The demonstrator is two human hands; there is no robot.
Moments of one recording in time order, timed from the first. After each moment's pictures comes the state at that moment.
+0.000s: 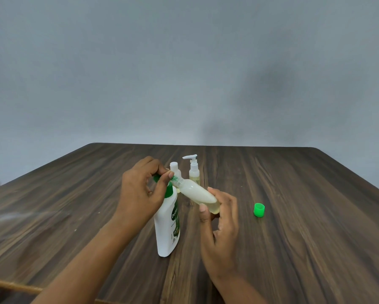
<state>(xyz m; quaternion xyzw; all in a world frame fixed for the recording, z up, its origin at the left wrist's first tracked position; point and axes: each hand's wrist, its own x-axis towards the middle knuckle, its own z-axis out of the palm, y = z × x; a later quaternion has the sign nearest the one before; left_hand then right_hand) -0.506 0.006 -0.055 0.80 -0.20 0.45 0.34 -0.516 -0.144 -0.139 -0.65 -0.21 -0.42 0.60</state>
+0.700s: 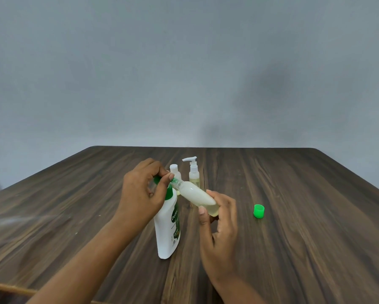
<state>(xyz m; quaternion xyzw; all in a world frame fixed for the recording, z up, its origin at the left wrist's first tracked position) -0.506 0.006 -0.055 0.81 -0.21 0.45 0.31 -0.519 -0.145 -0.140 -0.65 -0.21 -0.42 0.60</state>
